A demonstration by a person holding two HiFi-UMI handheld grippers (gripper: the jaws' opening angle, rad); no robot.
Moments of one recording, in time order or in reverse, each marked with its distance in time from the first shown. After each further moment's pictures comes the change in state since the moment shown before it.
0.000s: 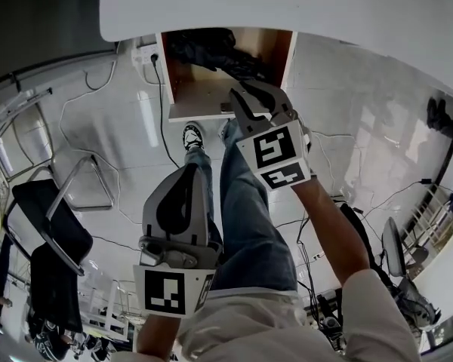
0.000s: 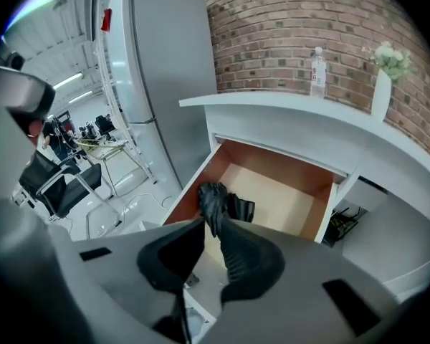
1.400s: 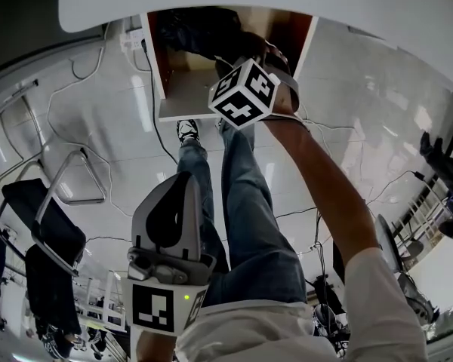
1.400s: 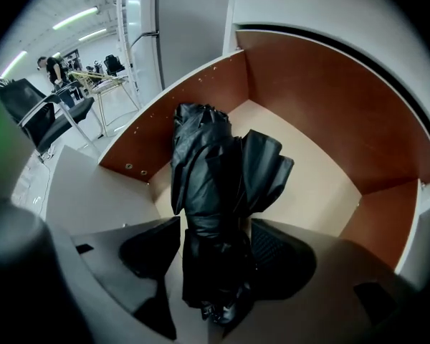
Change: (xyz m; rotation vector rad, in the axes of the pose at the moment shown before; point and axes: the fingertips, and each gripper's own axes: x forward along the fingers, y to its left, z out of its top) left arm 0.024 0.028 -0.041 -0.070 0.081 -0.017; right arm 0.148 -0.034 -0.070 -0.284 0.302 -0.062
